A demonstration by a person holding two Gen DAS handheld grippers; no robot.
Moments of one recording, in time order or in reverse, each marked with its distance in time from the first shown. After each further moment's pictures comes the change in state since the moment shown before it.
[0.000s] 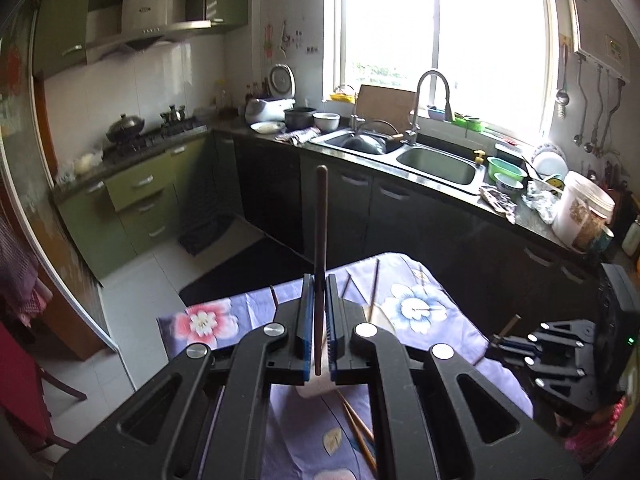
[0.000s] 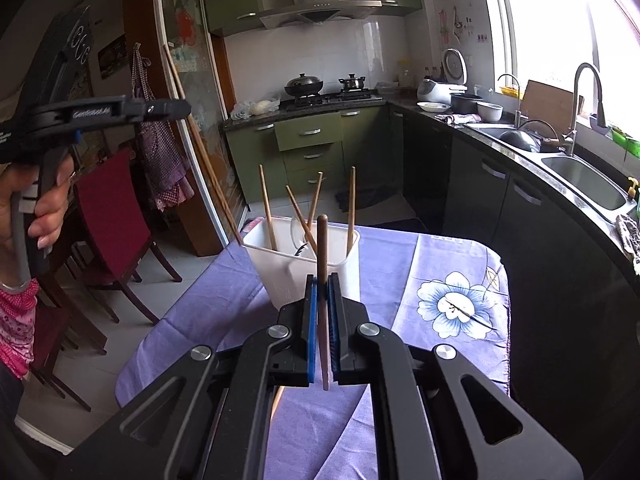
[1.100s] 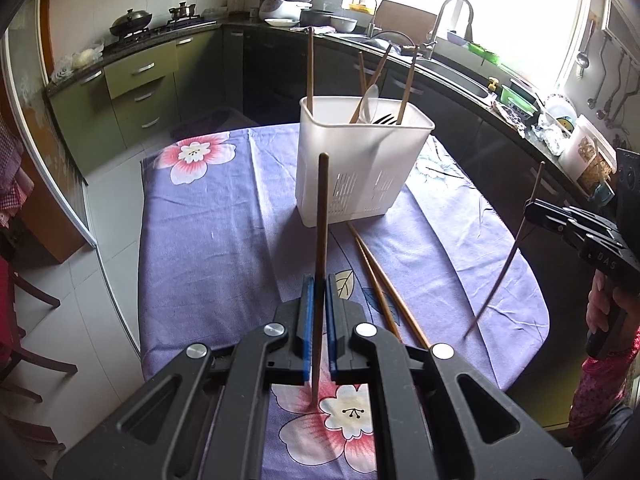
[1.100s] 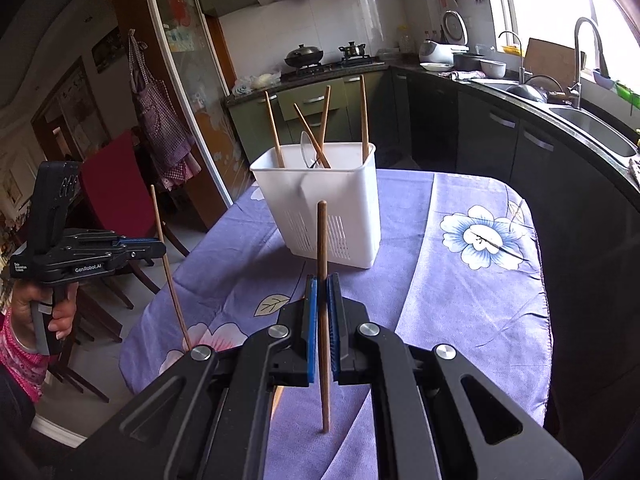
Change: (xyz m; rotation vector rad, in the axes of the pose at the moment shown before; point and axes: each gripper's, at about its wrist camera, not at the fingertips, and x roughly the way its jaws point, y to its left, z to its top) left arm 0.019 0.030 -0.197 -0.125 0.301 -0.075; right arm 0.026 0.009 -0.070 0.057 0.080 0.048
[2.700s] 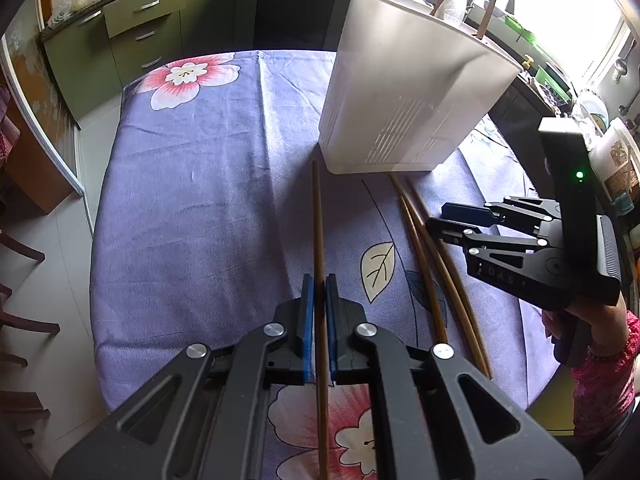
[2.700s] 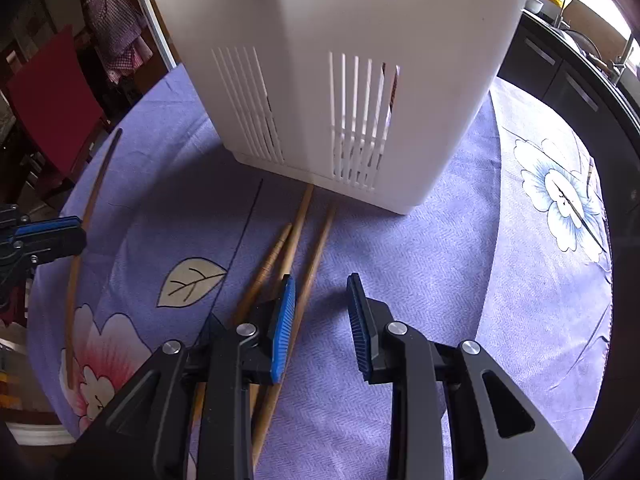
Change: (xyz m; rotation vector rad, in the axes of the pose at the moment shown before) left arm 0.105 0.029 -0.013 -0.099 0.188 -0.013; right arm 0.215 0.006 -0.017 -0.081 0.444 -0.181
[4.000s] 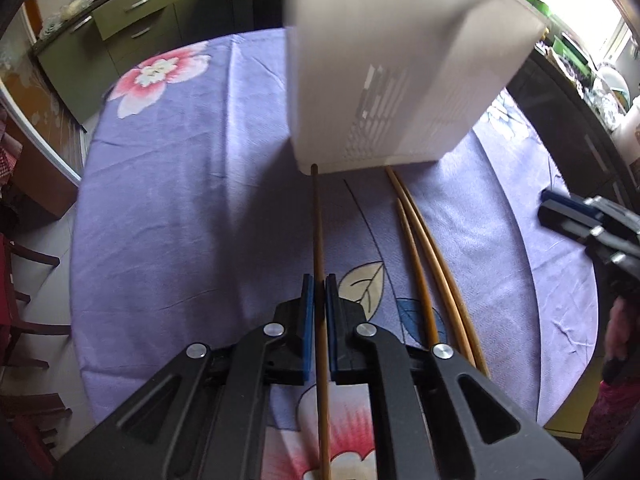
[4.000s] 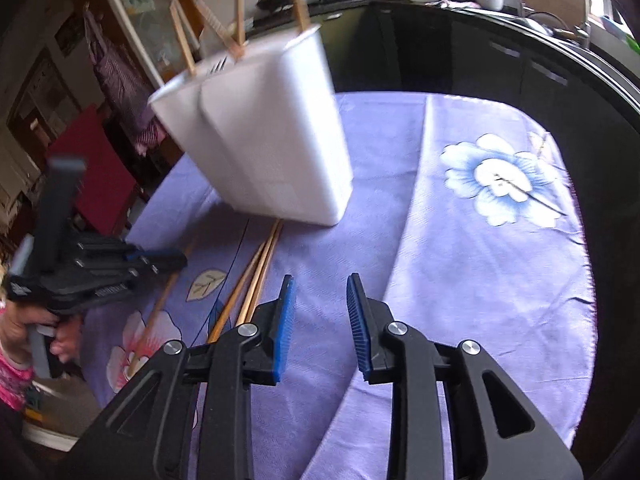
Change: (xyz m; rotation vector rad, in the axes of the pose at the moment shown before) left arm 0.042 -0.034 0.026 0.036 0.070 0.088; right arm -0.061 -0.058 -0.037 0.096 -0.176 0.176
